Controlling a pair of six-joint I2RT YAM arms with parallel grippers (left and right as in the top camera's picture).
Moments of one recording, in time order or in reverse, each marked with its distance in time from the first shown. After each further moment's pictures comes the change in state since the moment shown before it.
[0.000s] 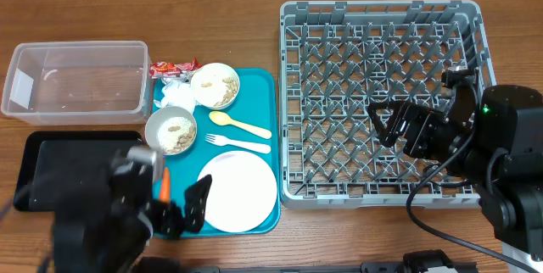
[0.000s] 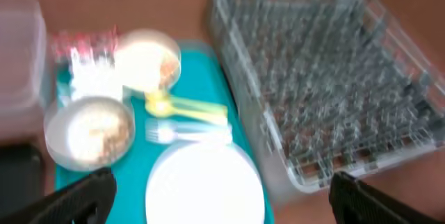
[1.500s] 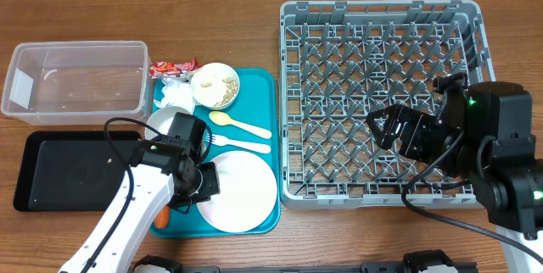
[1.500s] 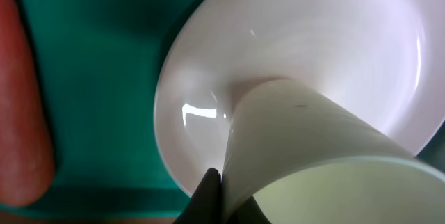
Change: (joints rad) left arm -0.131 0.719 -0.279 0.078 -0.161 -0.329; right arm 0.000 0.055 0.000 -0.117 0.032 0.010
